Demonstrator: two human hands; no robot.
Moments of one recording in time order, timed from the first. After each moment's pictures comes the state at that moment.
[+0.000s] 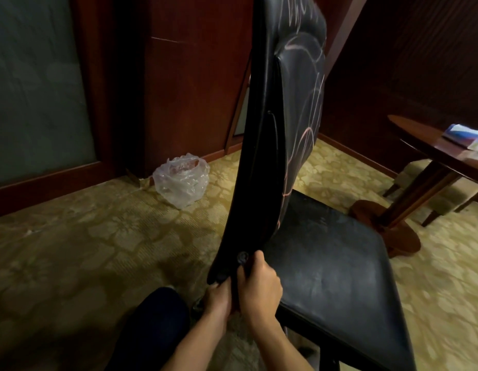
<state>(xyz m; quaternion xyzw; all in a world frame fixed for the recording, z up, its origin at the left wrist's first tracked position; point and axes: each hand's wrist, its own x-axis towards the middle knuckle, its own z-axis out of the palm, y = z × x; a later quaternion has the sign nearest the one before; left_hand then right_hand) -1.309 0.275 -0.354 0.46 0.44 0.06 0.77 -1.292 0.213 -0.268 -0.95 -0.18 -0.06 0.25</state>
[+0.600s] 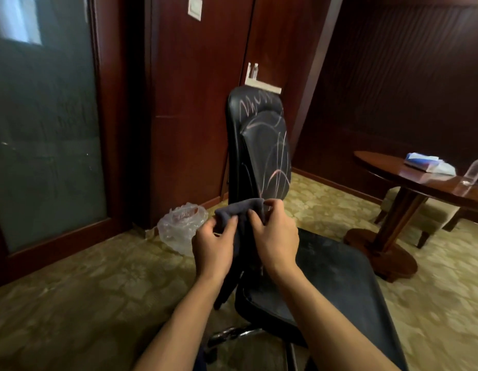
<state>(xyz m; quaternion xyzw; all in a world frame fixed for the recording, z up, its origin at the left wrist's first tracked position) -1.370 0.298 -0.136 0.63 0.24 0.43 0.60 -1.325 0.206 -0.085 -0.86 -0.23 -0.20 0.40</state>
